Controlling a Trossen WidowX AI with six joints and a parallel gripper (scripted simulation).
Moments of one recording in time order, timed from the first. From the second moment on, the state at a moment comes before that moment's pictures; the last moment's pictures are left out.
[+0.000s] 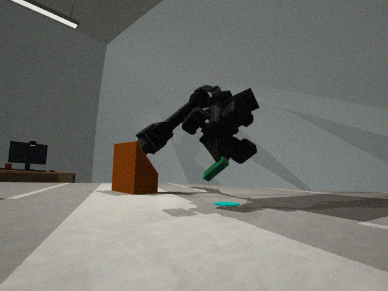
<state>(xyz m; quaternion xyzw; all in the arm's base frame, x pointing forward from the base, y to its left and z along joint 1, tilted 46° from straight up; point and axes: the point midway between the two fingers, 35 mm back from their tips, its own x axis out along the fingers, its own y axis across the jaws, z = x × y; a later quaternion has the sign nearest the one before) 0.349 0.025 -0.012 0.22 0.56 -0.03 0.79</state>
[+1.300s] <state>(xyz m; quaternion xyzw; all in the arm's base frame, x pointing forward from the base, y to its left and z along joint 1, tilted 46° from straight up) 0.350 0.028 -0.005 0.23 0.46 -0.08 0.85</state>
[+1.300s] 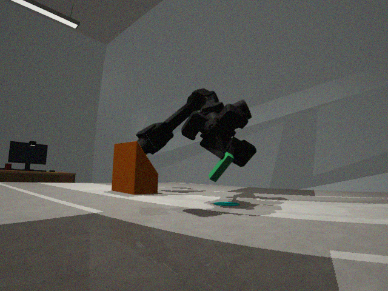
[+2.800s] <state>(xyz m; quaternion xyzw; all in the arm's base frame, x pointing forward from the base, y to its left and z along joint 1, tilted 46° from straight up) 0.339 0.031 0.018 0.28 0.32 -0.12 0.90</state>
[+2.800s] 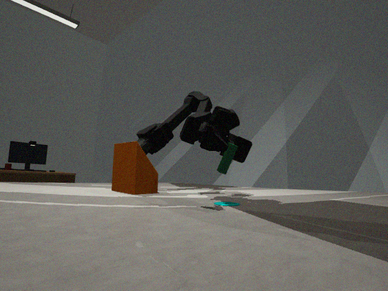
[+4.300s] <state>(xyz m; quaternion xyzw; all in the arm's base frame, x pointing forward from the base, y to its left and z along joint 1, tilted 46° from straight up) 0.312 0.028 0.054 0.37 0.16 -0.13 0.91</state>
